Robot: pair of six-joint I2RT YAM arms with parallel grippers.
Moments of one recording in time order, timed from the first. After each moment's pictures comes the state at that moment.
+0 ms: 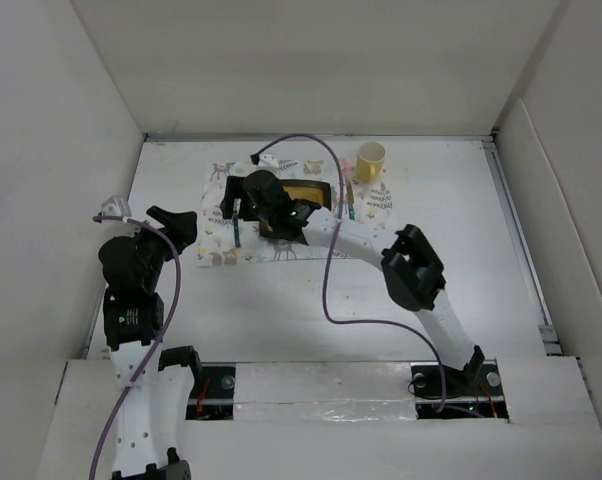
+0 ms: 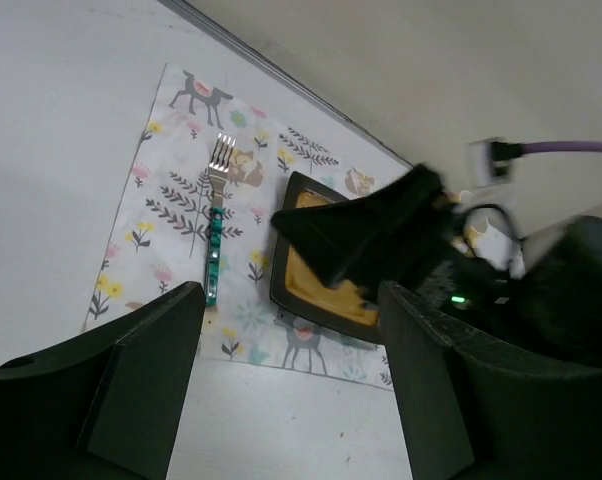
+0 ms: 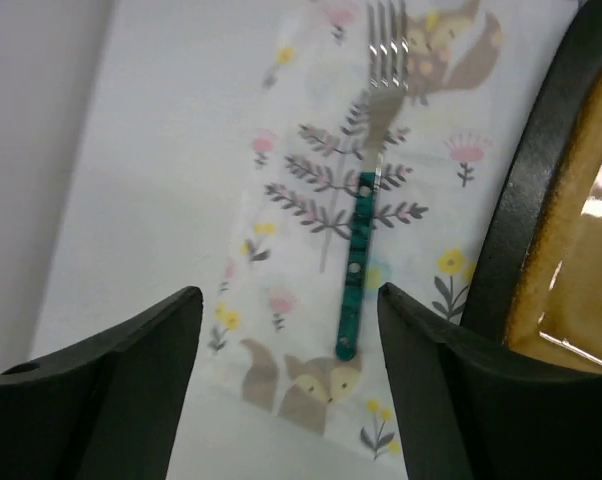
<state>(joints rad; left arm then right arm) 0.17 0.56 0.69 -0.31 0.20 -0.64 0.93 2.33 1.99 -0.14 0.28 0.72</state>
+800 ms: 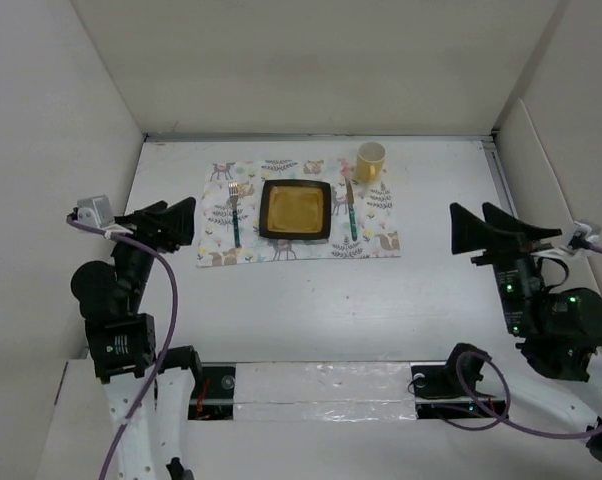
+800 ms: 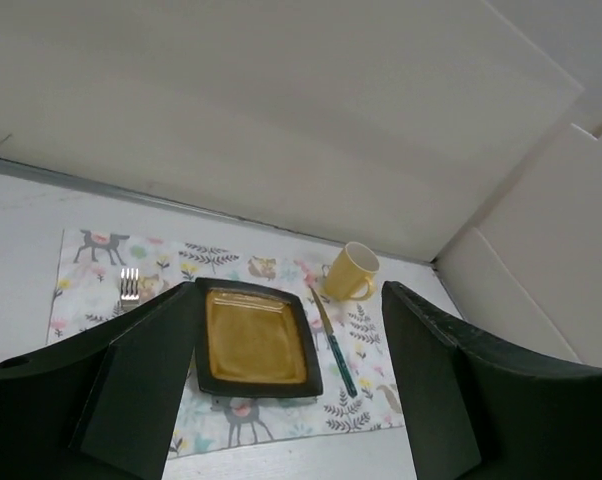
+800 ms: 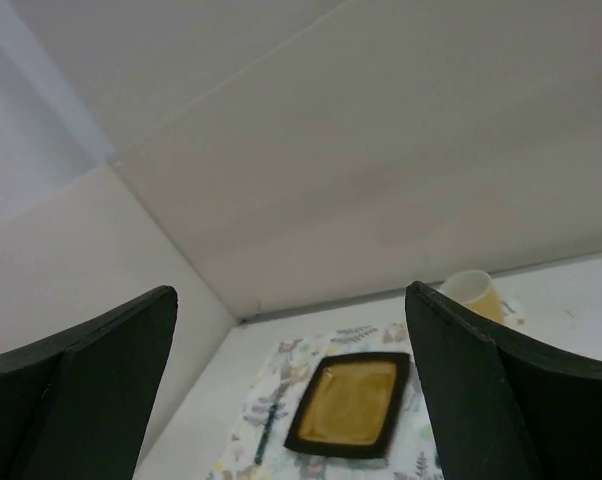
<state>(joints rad) 0.17 0.48 0.88 -0.22 0.36 -0.59 0.96 0.37 0.85 0.09 0.68 0.20</state>
